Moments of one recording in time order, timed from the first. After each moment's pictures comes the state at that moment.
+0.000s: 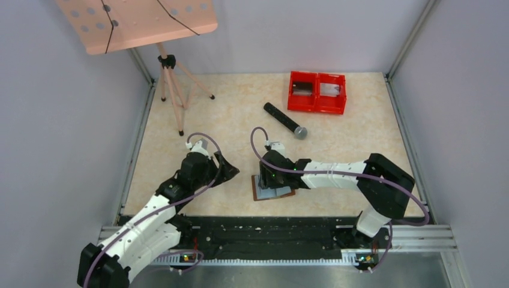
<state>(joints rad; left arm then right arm) -0.50 0.72 0.43 -0.30 0.04 -0.87 1.03 1.64 0.90 -0.23 0.22 0.77</state>
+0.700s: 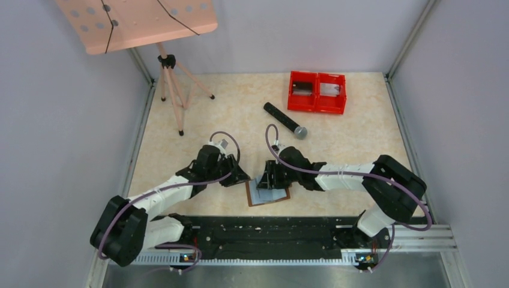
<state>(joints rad) -0.51 1.13 0.44 -0.04 0.35 -0.87 0.89 1.56 0.66 0.16 -0.23 0.78</state>
